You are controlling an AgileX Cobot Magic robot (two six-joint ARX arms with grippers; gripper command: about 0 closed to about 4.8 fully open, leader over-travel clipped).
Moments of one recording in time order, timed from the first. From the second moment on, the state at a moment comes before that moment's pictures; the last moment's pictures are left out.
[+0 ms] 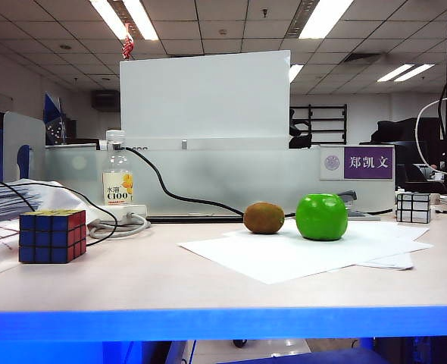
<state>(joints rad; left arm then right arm) -0.01 0.01 0.10 0.31 0.41 -0.24 0.63 0.84 1.78 -0.88 -0.28 -0.28</state>
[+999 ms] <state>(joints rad) -0.01 0.01 0.10 0.24 0.42 -0.24 0.63 1.17 0.77 0.41 -0.46 0.05</state>
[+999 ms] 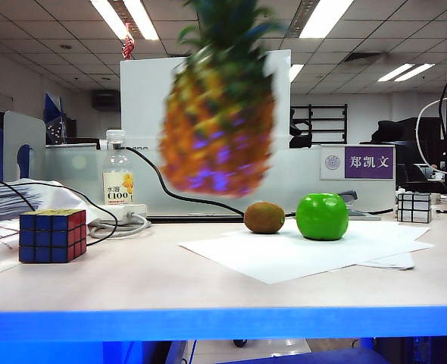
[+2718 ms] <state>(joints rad) -0.01 0.01 0.10 0.24 0.43 -0.24 0.74 1.63 0.91 0.60 -0.55 -0.13</state>
